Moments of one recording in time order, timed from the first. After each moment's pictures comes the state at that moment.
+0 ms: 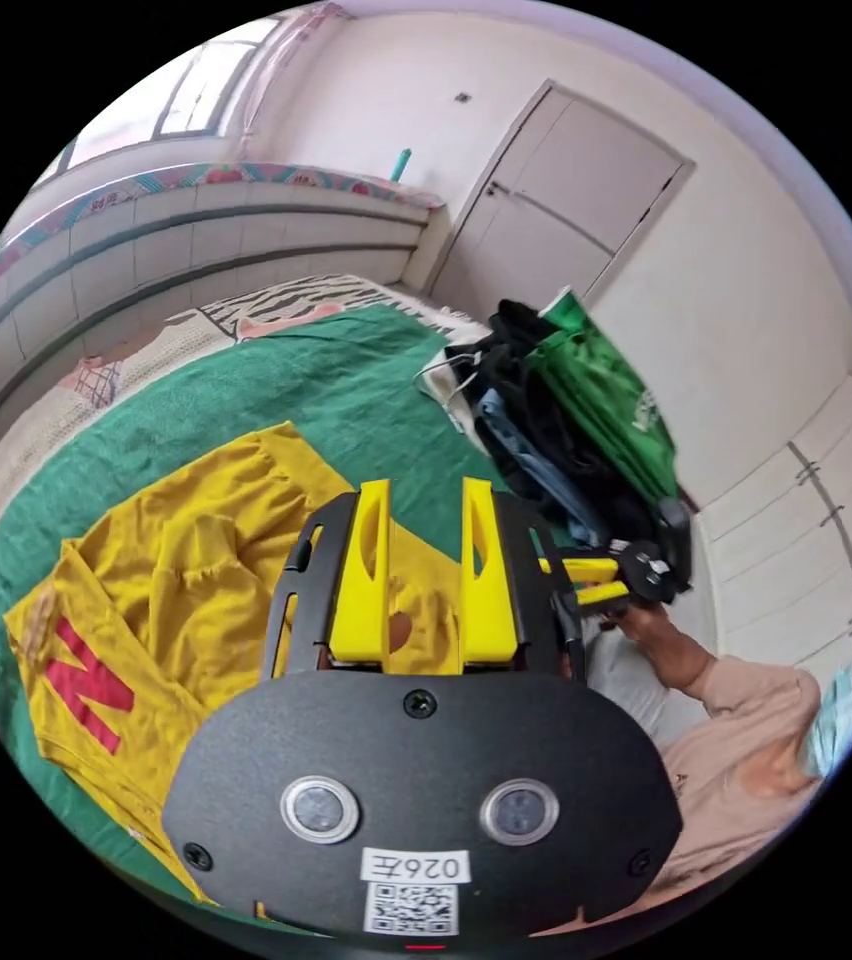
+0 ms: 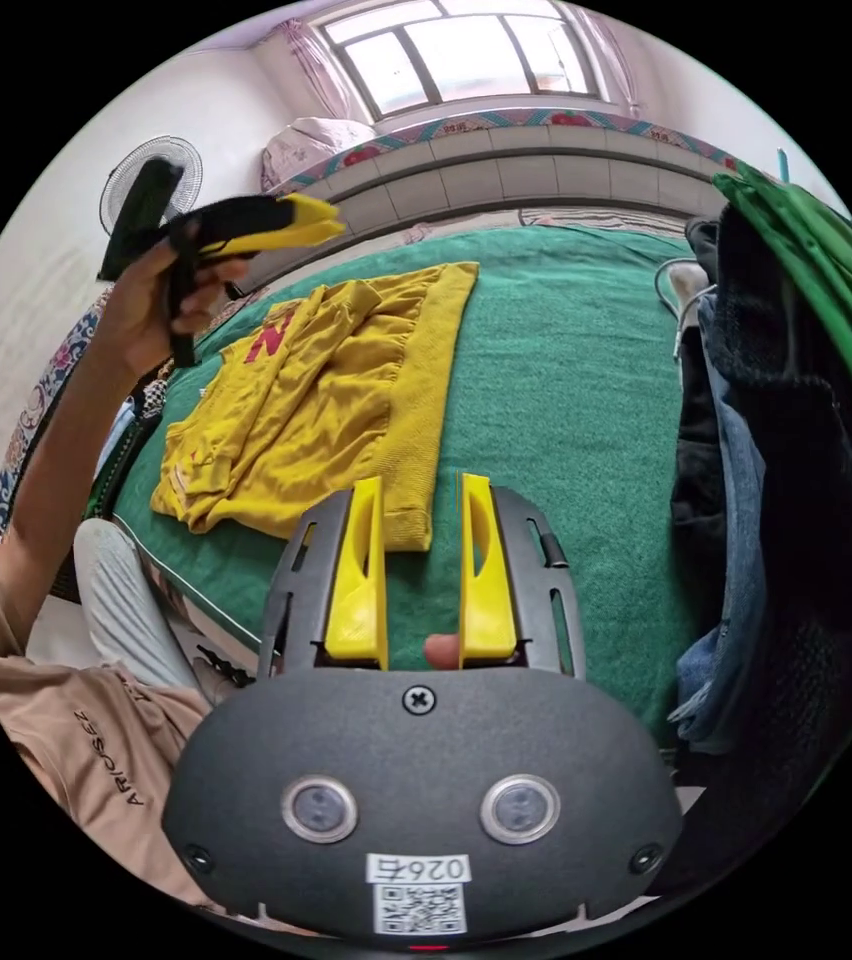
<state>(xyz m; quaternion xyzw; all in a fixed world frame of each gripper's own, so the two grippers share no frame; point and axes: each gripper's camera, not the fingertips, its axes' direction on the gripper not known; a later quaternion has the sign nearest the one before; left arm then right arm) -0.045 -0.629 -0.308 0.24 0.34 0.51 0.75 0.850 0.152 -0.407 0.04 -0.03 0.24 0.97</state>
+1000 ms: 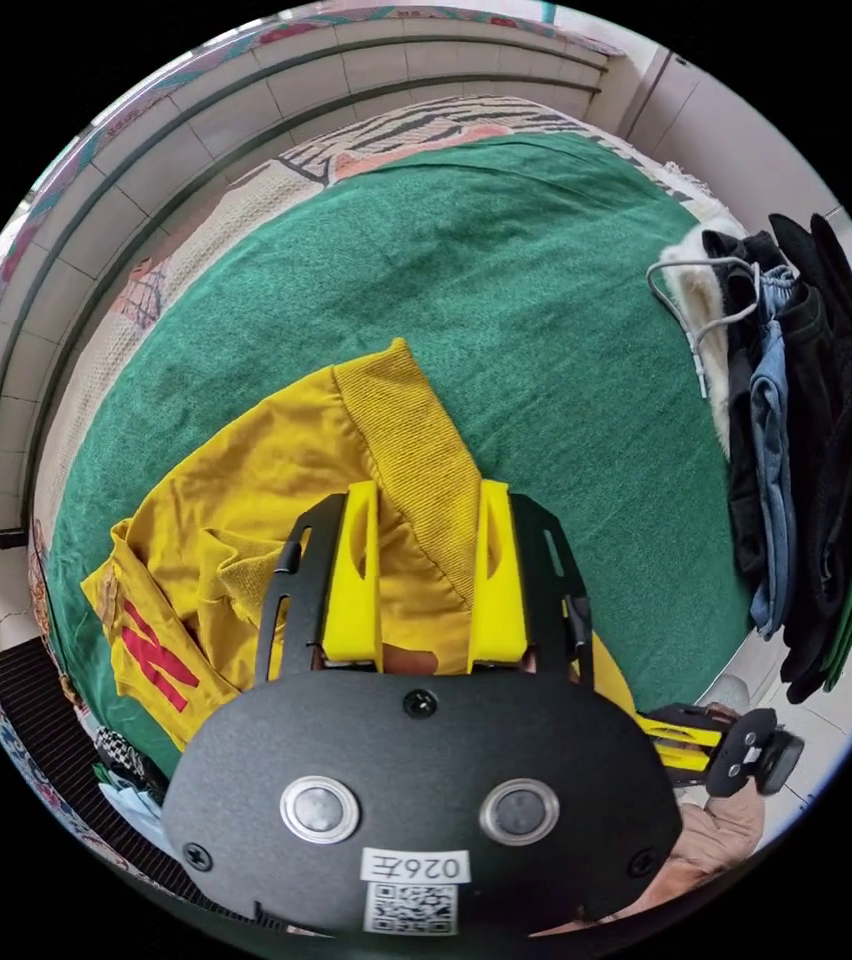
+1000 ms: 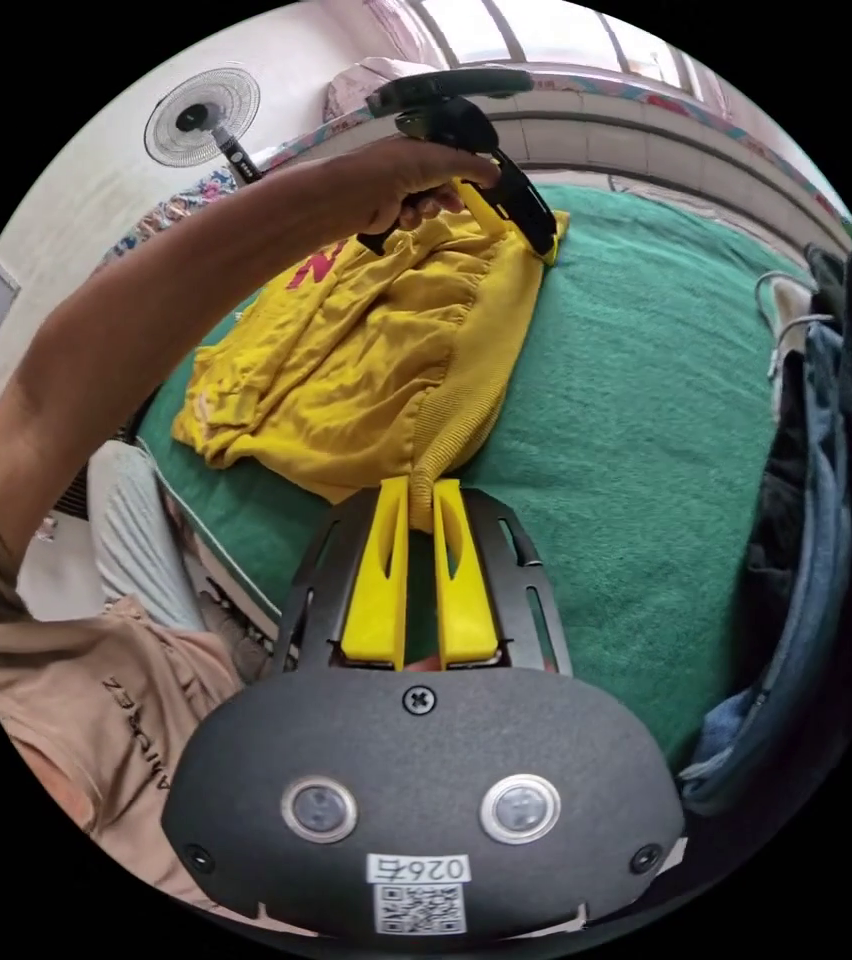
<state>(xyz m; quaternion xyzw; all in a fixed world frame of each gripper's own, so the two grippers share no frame) 0.242 -0.685 -0.181 0.12 0.07 0.44 0.89 0.899 0.158 -0.336 -0.03 -0.09 0.15 0.98</state>
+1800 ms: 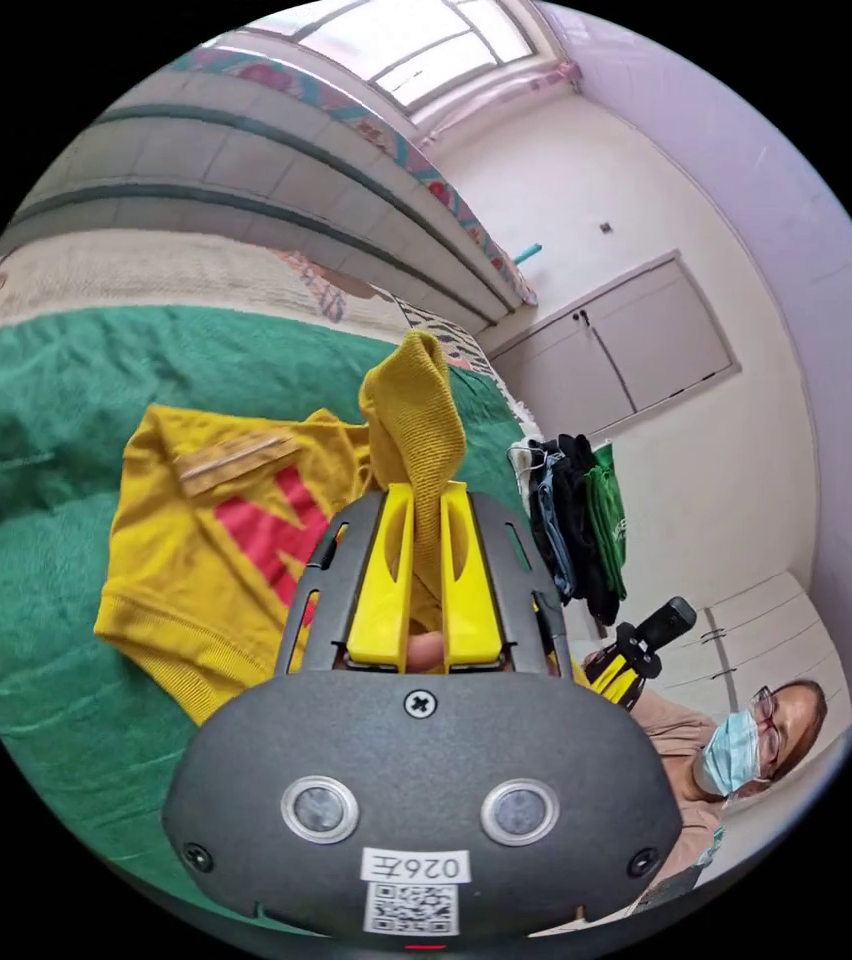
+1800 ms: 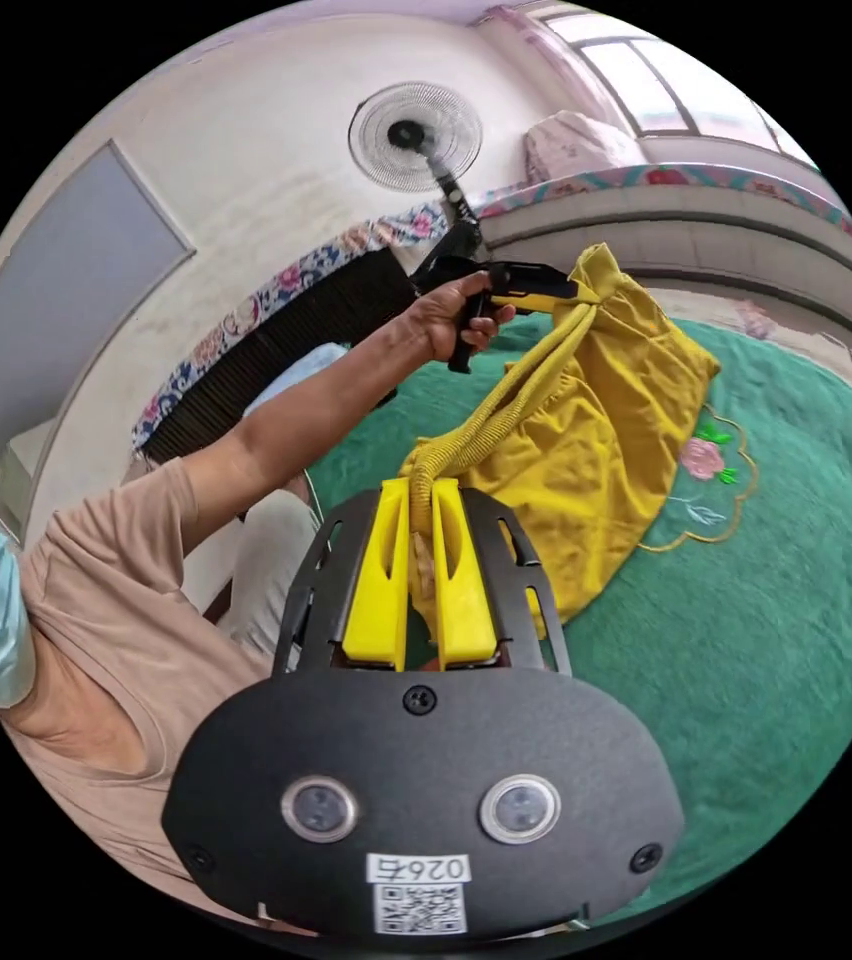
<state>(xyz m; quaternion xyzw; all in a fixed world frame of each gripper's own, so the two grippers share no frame) -0.354 -0.800 0.011 0.15 0.51 0.33 0.78 0.765 -0.221 -0.356 0.09 -0.27 0.00 0.96</state>
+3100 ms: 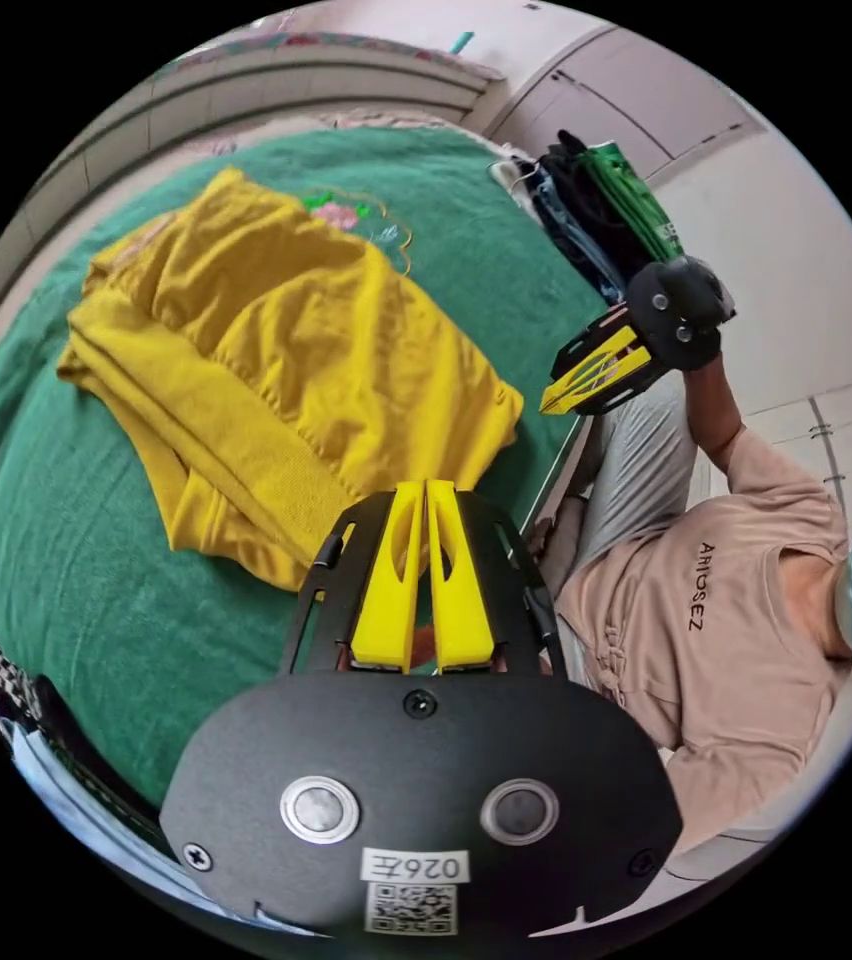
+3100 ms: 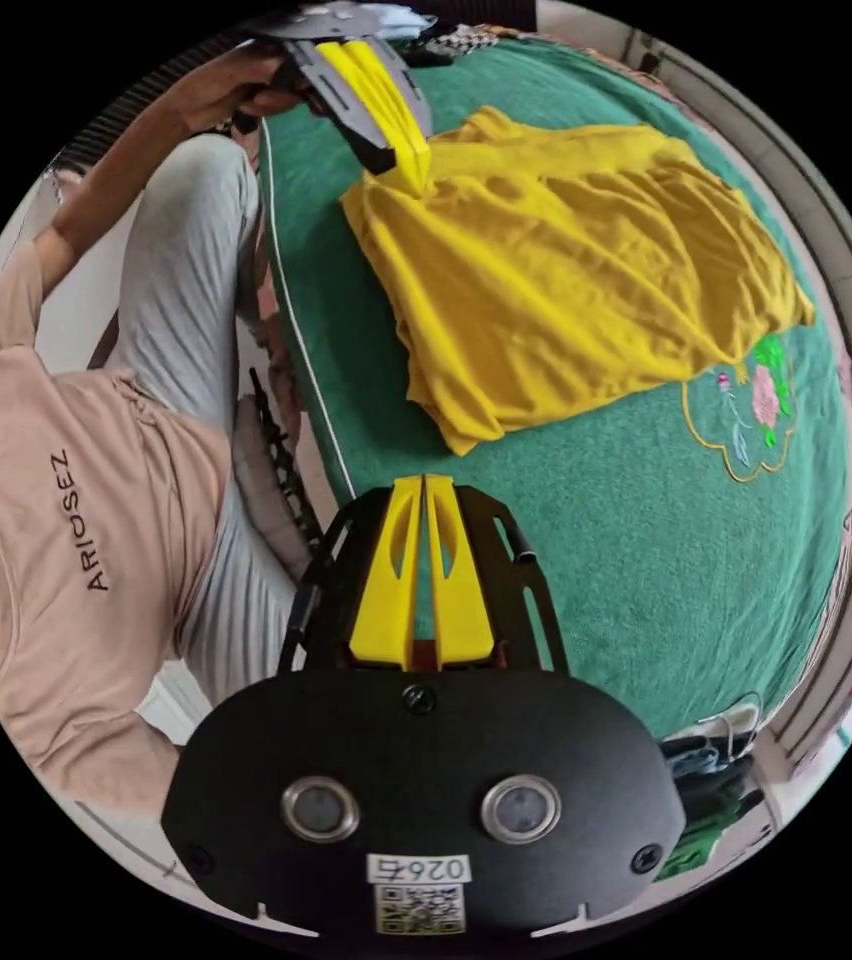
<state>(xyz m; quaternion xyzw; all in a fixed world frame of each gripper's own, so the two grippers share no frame) -0.397 -0.362 0.044 0.08 0.25 0.54 0.80 0.559 -0.495 -0.297 -0.29 -0.10 -0.26 0.92</state>
